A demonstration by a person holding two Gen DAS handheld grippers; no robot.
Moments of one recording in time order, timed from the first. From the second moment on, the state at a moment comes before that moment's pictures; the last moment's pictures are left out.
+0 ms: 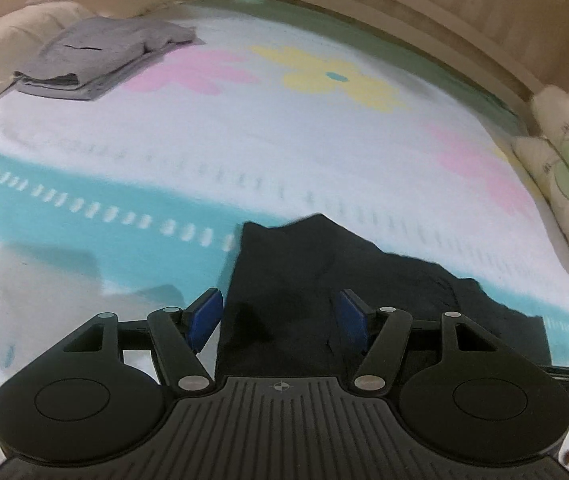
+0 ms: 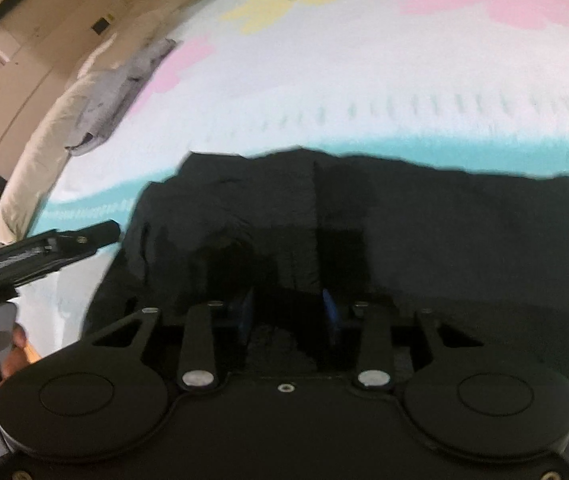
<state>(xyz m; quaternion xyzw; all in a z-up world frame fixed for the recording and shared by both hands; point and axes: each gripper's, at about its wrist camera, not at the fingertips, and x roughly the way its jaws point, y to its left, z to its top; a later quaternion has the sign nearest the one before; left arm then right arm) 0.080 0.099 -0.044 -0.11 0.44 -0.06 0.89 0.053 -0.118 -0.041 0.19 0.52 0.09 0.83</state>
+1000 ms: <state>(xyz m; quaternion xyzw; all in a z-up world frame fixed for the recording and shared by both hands) 0.078 0.083 -0.087 -0.04 0.52 -0.09 0.85 0.047 -0.142 -0.064 0.28 0.54 0.11 0.79</state>
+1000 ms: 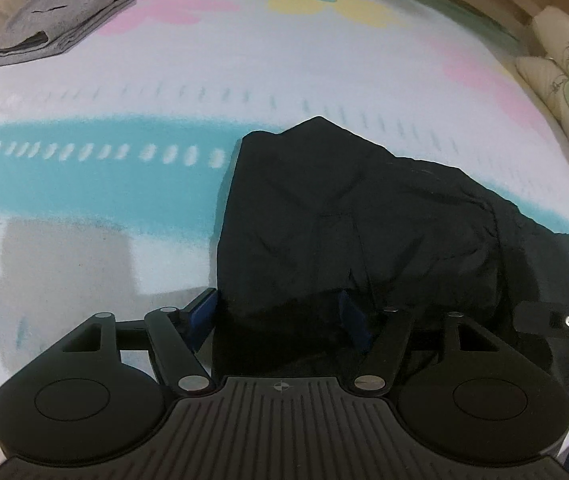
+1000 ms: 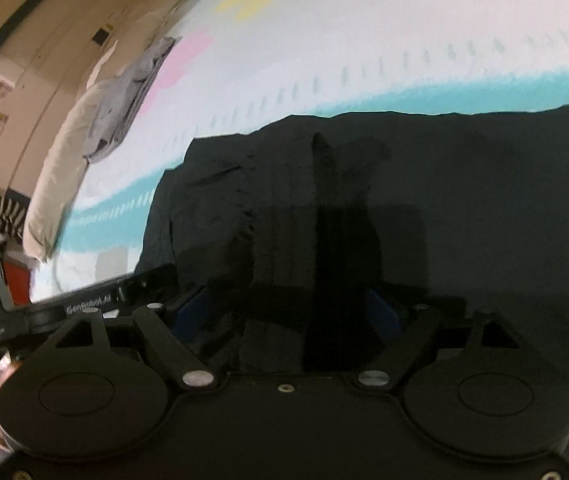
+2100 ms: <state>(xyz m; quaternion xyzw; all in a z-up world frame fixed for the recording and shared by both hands) 0.068 -0.009 -0.068 0.07 0.47 -0.19 0.86 0.003 -0.212 -0.021 0.15 0.57 -0.05 0.81</state>
